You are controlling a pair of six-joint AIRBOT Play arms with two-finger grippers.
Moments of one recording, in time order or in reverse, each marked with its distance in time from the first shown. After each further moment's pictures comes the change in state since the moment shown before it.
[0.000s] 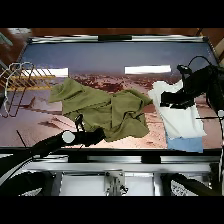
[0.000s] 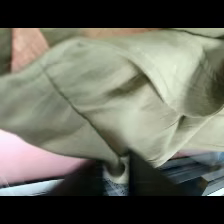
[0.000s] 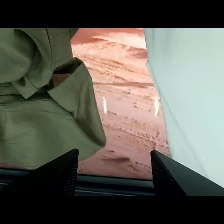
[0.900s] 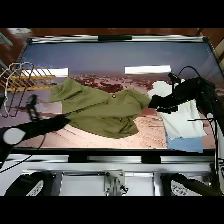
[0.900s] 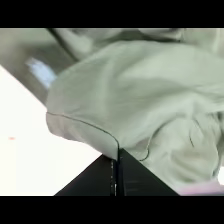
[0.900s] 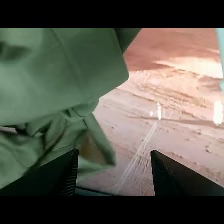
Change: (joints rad) left arm 0.561 0.583 0.024 0.626 -0.457 -0.053; right arm 0.005 -0.040 -0.161 0.234 0.204 -0.025
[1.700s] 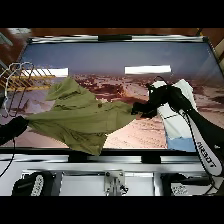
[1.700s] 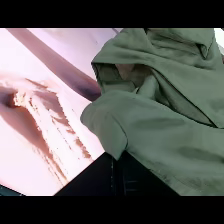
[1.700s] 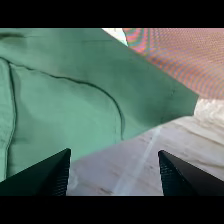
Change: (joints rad) left arm 0.475 0.278 0.038 0.152 -0.203 0.059; right arm 0.186 -0.222 -0.003 0.037 0.121 0.068
